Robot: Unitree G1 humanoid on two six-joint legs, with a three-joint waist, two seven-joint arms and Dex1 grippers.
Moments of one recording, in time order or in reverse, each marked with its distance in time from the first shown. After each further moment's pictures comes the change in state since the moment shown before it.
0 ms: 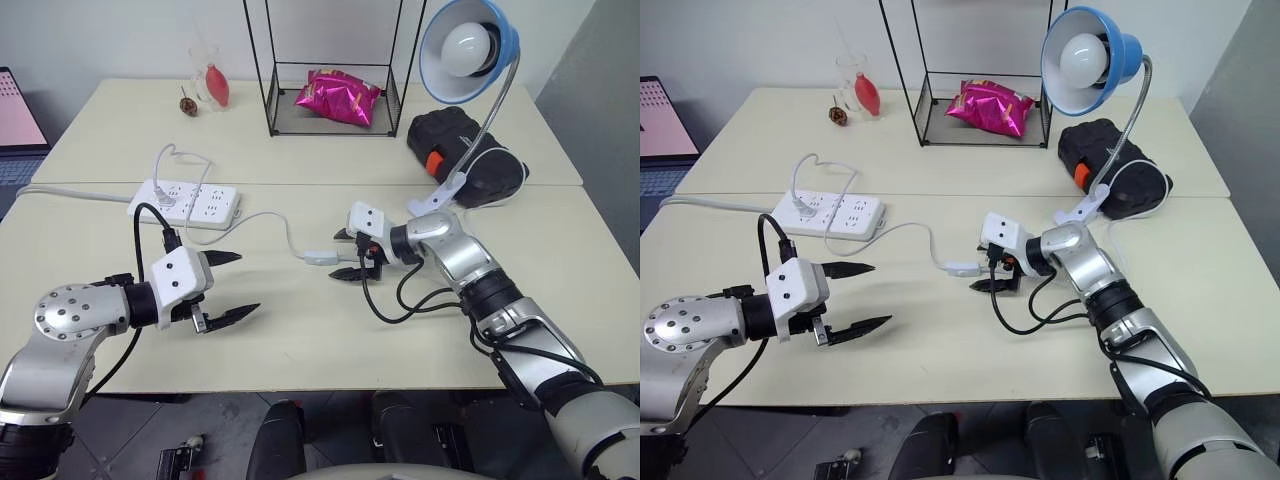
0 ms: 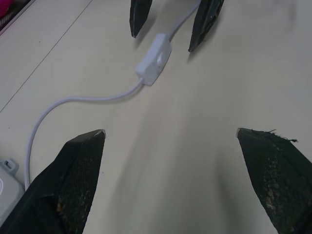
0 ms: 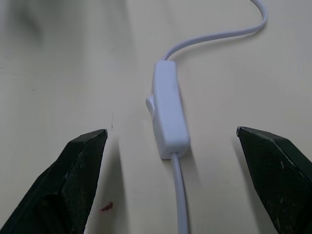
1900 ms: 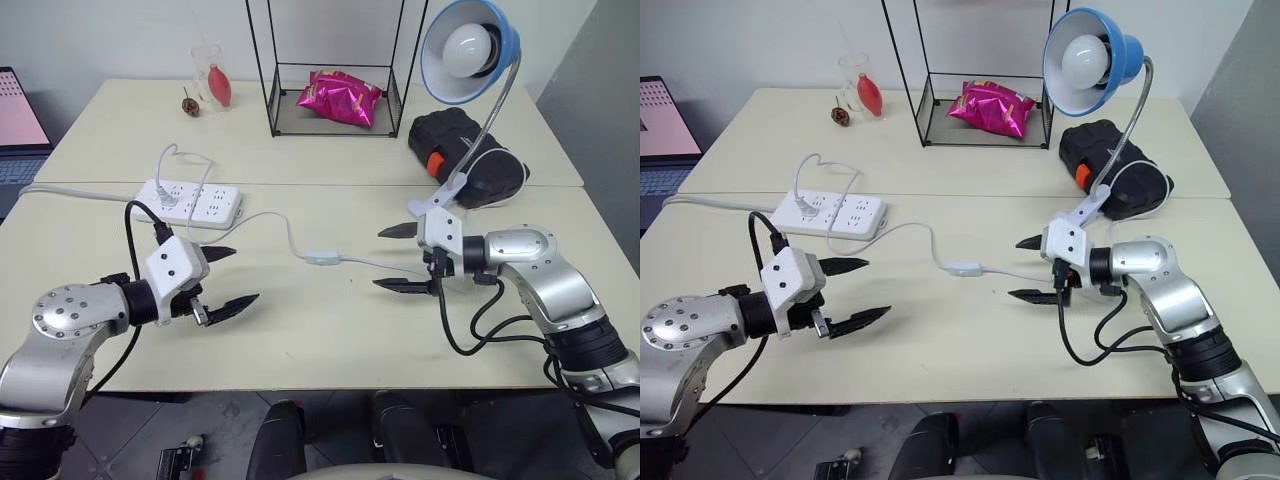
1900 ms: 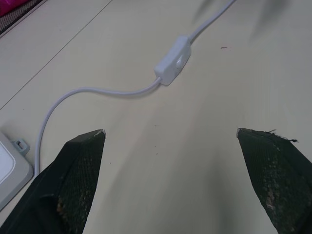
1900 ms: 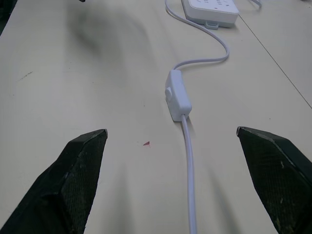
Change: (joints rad) left arm -0.008 -0.018 0.030 -0.046 -0.047 0.139 0.064; right arm 0.338 -0.354 -0.163 -0.623 0.231 0.060 -0.004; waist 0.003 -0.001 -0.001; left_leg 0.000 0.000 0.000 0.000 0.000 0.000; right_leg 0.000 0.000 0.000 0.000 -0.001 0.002
